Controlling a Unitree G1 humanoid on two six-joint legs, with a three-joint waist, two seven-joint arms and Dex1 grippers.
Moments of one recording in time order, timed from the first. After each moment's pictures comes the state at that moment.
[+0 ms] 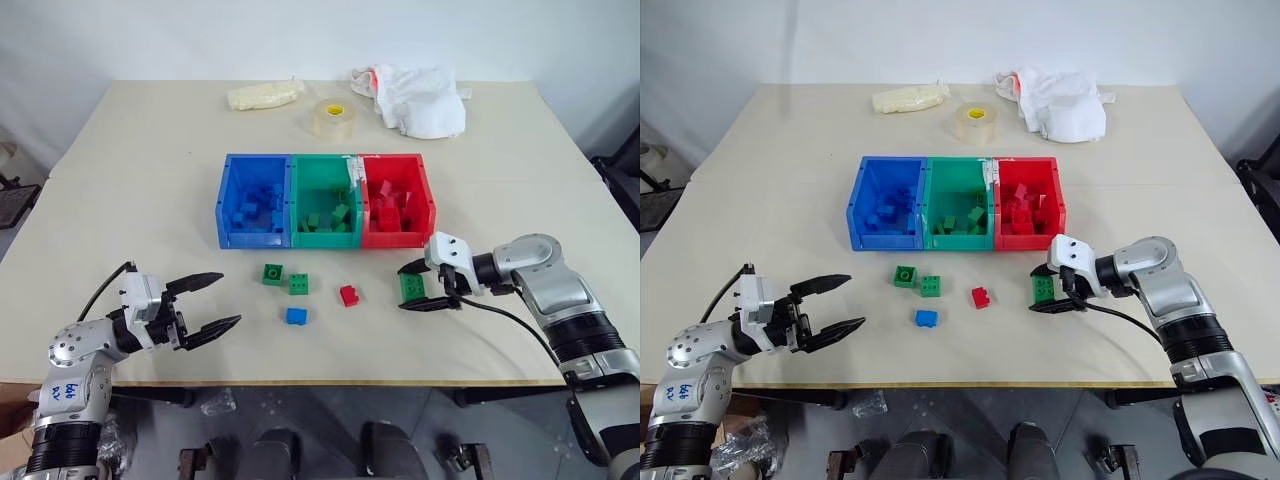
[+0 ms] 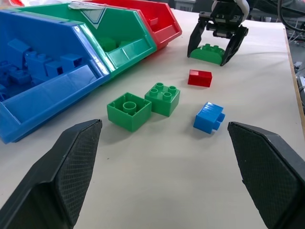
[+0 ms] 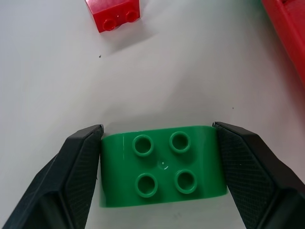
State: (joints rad) left arm -0.10 0.61 0.26 0.11 -0.51 -0.04 -1.18; right arm -0.67 -0.73 0.23 0.39 0.12 0.15 1.37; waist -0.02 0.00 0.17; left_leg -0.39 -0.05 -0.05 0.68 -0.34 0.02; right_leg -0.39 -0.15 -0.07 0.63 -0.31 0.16
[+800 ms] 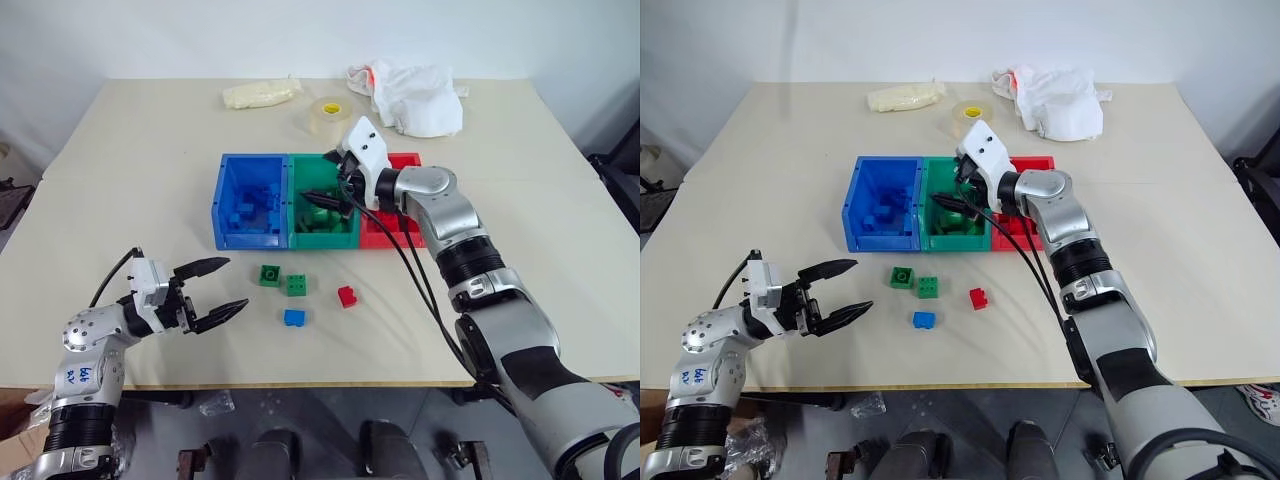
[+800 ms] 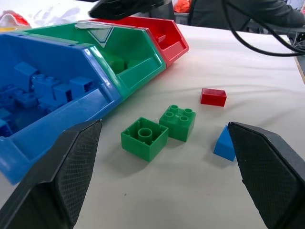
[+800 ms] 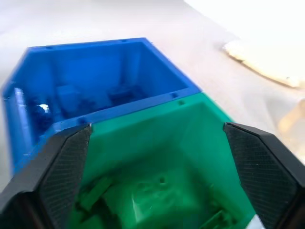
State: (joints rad) left arm -0.20 0.58 0.23 0.17 -0.51 -0.07 -1.17; right arm -1.17 -0.24 0.14 0.82 0.07 0.07 0.83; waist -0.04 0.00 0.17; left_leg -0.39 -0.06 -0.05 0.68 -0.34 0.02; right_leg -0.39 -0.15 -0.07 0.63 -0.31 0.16
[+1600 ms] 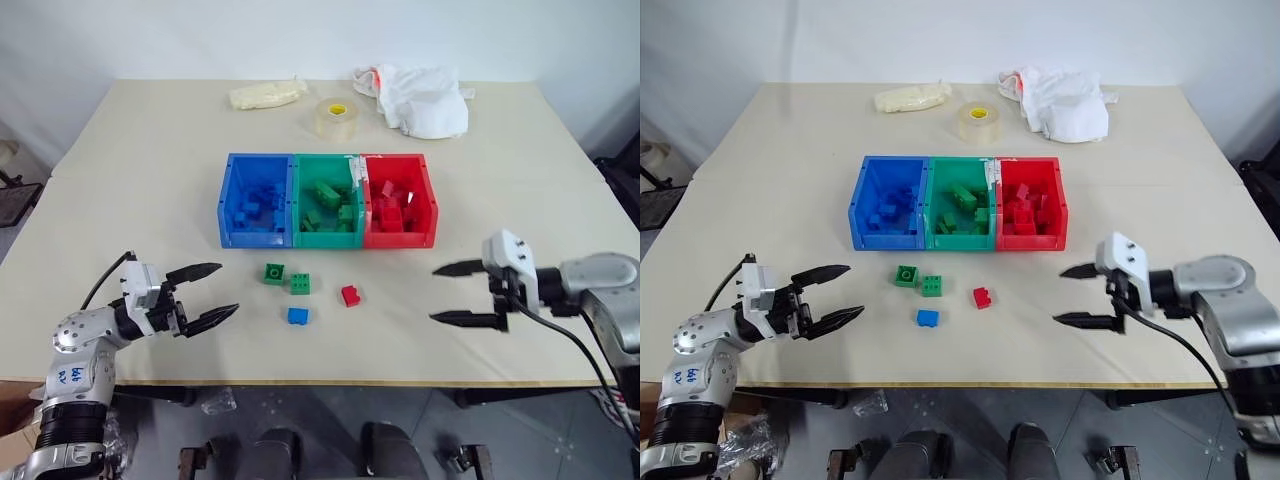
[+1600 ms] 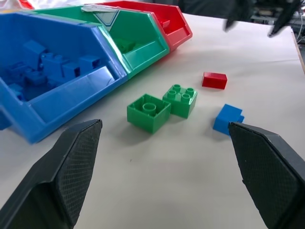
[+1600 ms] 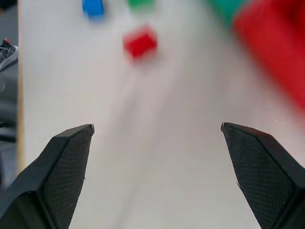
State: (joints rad) left arm -0.21 0.61 0.25 0.28 -0.50 -0.09 -1.23; right arm -0.30 -0.94 -0.05 -0.04 0.37 0.41 1.35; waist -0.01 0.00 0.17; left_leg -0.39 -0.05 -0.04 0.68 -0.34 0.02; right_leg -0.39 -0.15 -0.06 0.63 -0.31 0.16
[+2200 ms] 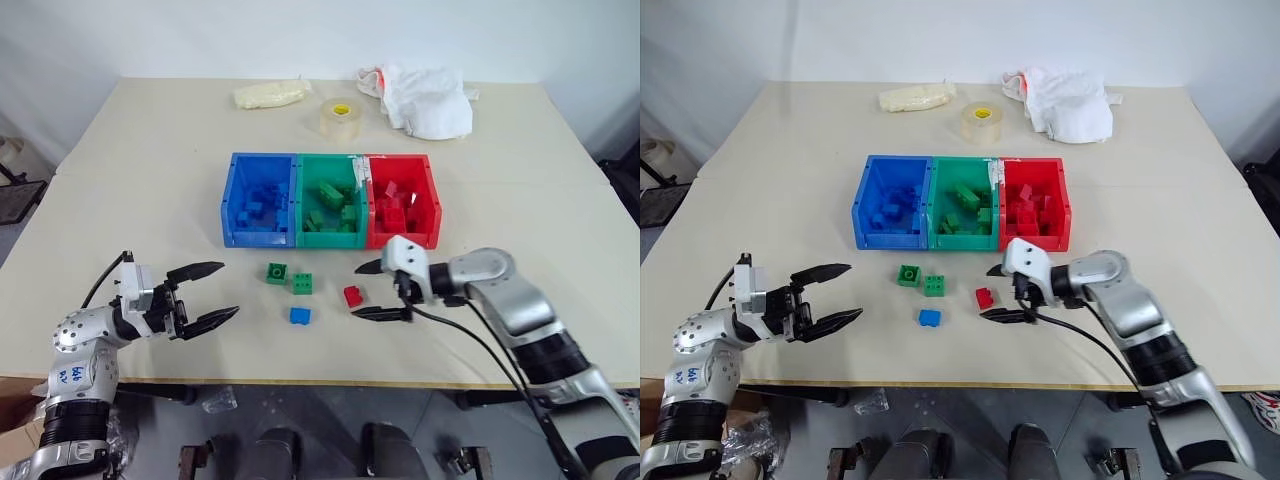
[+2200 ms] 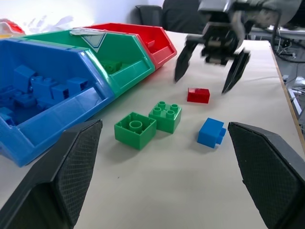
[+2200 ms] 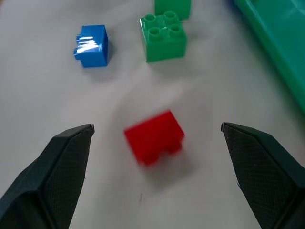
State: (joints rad) left arm -0.21 0.59 0.26 0.25 -0.55 -0.11 -1.30; right arm -0.62 -0.56 0.32 0.10 0.17 0.34 1.17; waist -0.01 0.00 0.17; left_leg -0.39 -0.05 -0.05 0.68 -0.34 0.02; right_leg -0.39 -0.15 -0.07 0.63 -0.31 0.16
